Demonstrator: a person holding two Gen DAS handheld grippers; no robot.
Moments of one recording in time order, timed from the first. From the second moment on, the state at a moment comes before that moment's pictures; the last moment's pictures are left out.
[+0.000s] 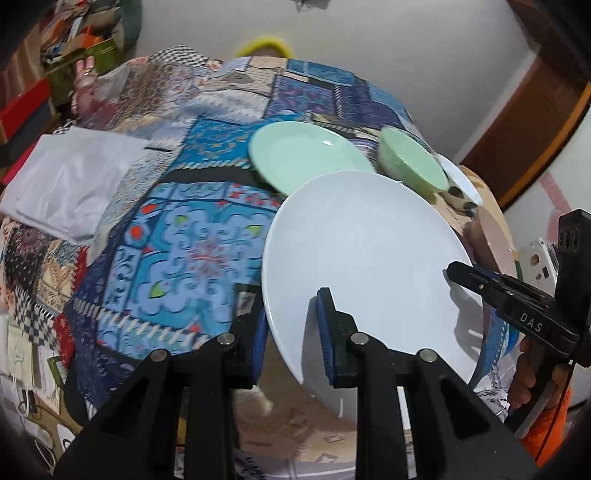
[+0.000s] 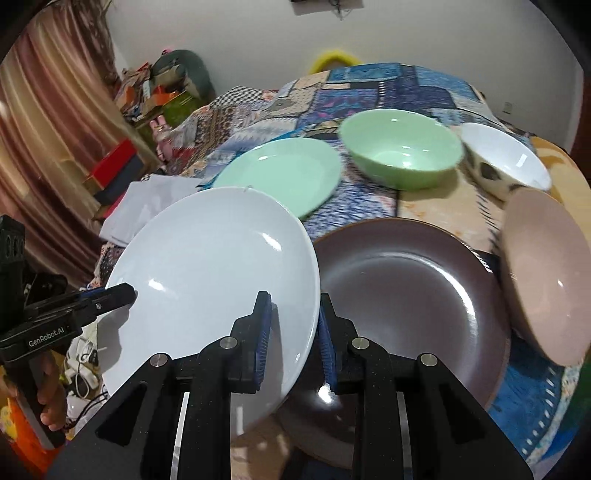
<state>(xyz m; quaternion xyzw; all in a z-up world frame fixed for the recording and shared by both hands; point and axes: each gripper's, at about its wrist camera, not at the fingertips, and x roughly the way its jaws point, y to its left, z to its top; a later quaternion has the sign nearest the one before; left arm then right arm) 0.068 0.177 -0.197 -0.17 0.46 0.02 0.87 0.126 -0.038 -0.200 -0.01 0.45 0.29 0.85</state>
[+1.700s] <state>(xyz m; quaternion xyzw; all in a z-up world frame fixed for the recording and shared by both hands) 0.163 0.075 -0.242 -0.12 0.52 -0.06 0.84 0.145 -0.153 -0.216 0.05 0.47 0.21 0.85</state>
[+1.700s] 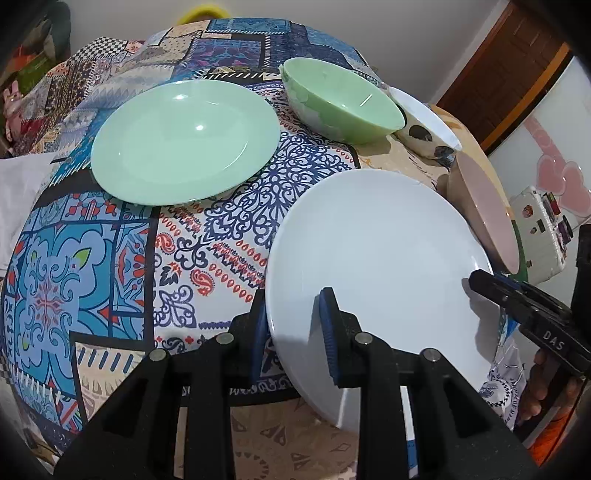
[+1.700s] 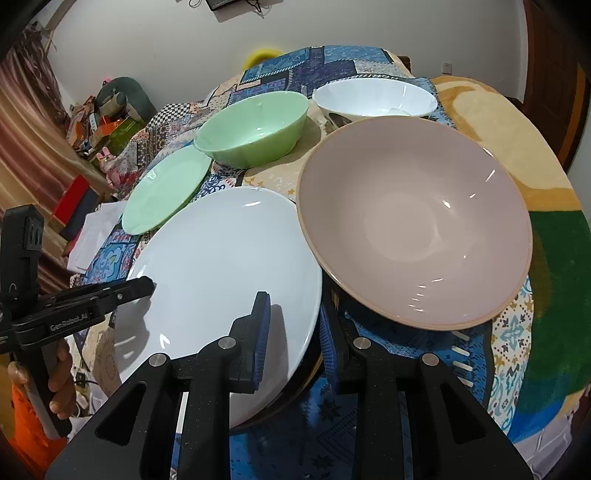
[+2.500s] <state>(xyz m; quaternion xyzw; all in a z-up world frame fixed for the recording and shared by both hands) 0.137 0.105 -0.189 -0.10 0.44 -0.03 0.89 0.139 -0.124 -0.174 0.01 0.42 0.24 0.88</state>
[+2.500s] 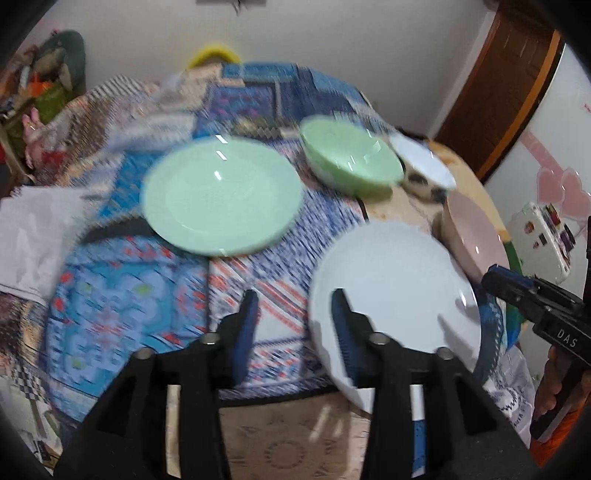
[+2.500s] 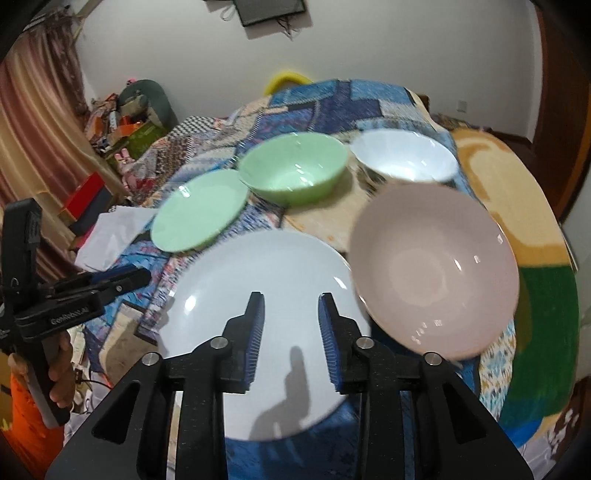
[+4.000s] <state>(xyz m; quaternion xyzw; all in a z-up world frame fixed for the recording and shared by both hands) 0.278 0.254 -0.254 -0.09 0.48 0.01 0.87 0.260 0.028 -0.232 -0.05 0.49 0.27 0.83</state>
